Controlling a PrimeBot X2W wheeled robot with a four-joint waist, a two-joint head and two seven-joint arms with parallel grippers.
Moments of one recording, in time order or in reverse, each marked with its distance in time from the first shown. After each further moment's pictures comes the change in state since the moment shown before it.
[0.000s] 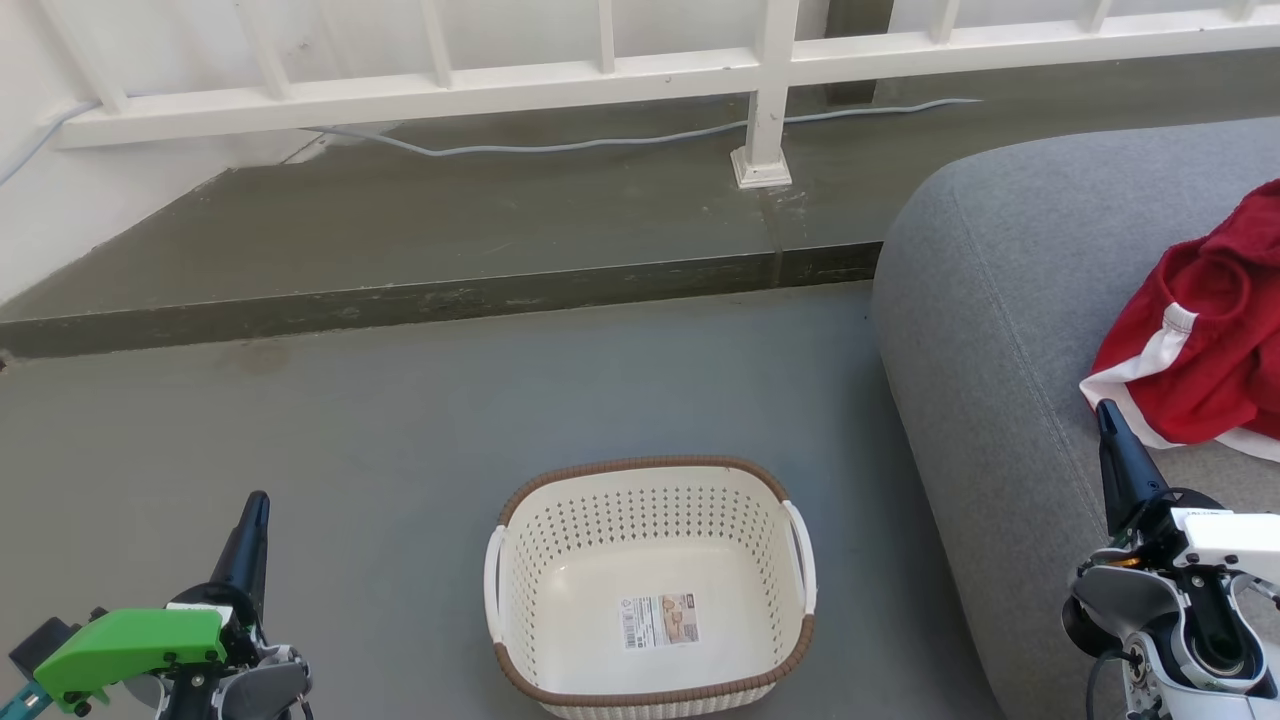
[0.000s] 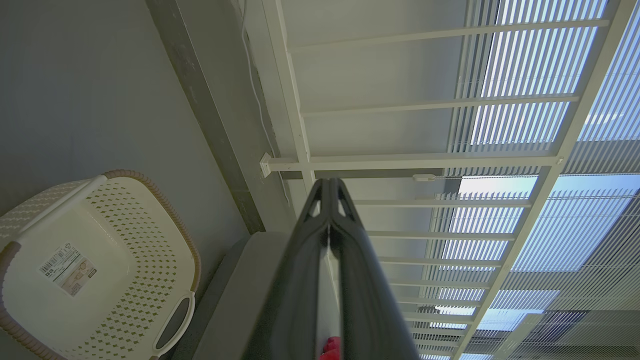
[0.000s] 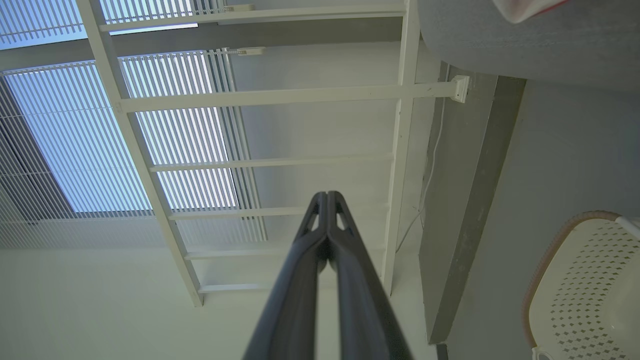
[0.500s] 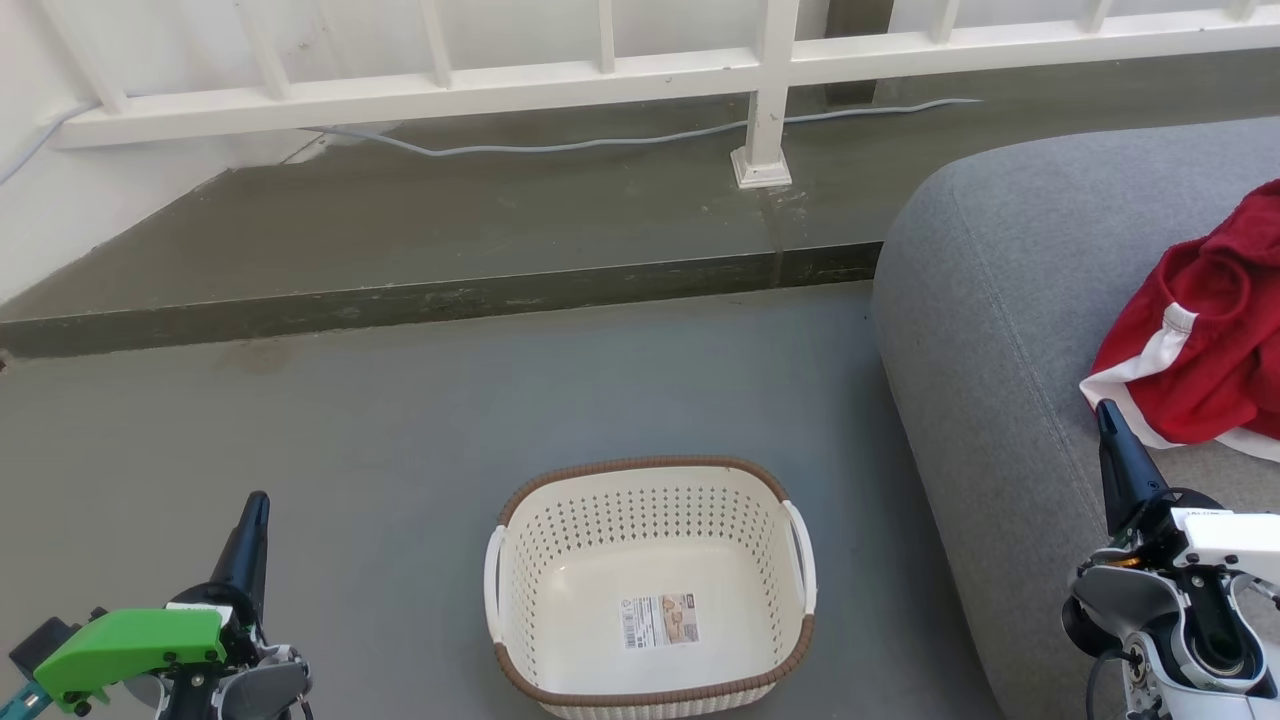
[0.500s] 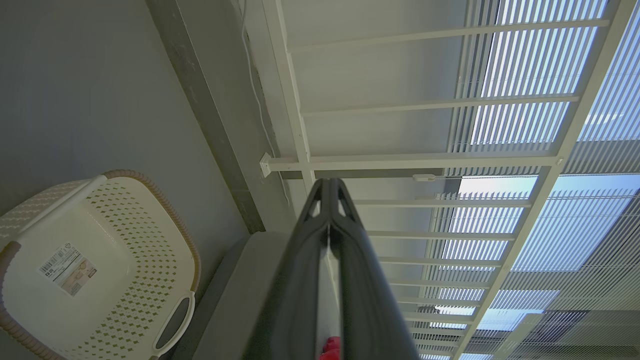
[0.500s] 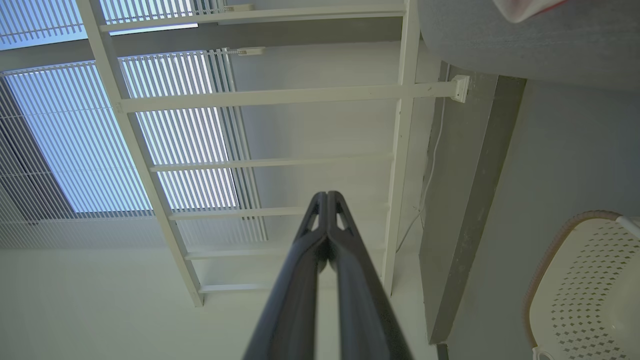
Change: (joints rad) left arm 0.000 0.000 0.001 0.001 0.000 0.000 0.001; right arm 0.000 0.000 0.000 0.000 0.001 0.000 0.000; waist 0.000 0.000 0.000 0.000
